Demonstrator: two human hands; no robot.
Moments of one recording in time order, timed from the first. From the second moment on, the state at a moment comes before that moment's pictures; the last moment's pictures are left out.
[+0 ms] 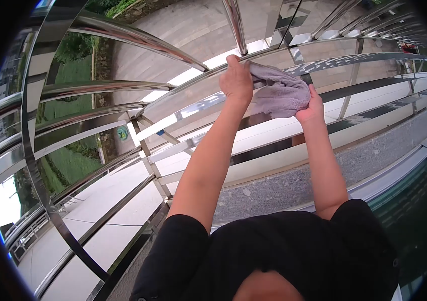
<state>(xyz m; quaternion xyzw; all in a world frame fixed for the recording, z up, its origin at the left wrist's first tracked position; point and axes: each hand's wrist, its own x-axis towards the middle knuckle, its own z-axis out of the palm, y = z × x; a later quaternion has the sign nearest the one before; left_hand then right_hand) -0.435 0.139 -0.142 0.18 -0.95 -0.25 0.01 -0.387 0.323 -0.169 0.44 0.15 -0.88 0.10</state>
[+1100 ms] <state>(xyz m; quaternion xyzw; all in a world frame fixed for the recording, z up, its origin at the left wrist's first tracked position) -0.376 0.086 -0.034 0.09 -0.67 -0.73 0.10 -0.356 0.308 -0.050 -0.15 0.61 -0.64 0.43</state>
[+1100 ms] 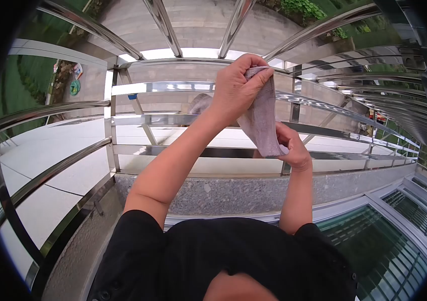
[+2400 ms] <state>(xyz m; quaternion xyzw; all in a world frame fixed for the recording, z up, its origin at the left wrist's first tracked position) -0.312 0.088 -0.068 0.04 -0.62 -0.77 0.17 -0.421 0.263 0.028 -0.01 0.48 -0.88 -0.03</state>
